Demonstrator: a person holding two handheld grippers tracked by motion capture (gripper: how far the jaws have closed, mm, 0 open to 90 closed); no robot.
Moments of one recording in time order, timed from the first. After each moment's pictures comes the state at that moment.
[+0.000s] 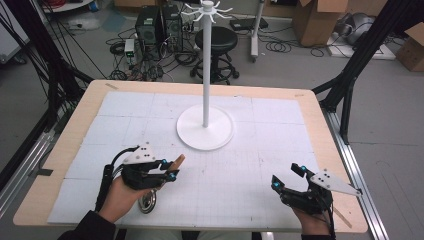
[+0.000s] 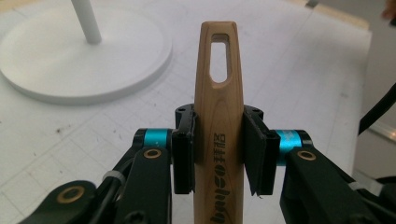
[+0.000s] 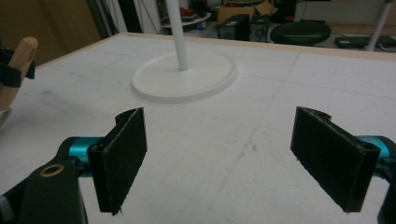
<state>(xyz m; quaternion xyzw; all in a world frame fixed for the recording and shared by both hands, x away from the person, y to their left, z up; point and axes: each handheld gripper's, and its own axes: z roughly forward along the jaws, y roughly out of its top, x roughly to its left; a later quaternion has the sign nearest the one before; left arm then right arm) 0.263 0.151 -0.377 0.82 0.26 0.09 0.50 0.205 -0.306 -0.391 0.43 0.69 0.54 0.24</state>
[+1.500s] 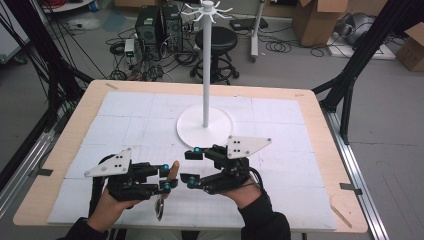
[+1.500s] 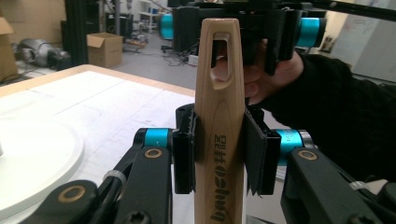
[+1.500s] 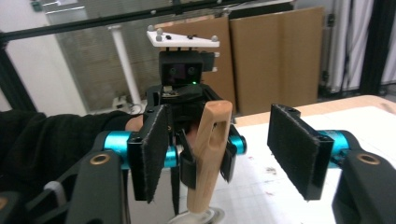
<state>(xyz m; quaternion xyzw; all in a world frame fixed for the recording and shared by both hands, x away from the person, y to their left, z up) 0.235 0.162 -0.358 0.73 0.13 0.00 0.67 0.258 -0.122 -0.322 0.09 0.73 0.67 -0.03</state>
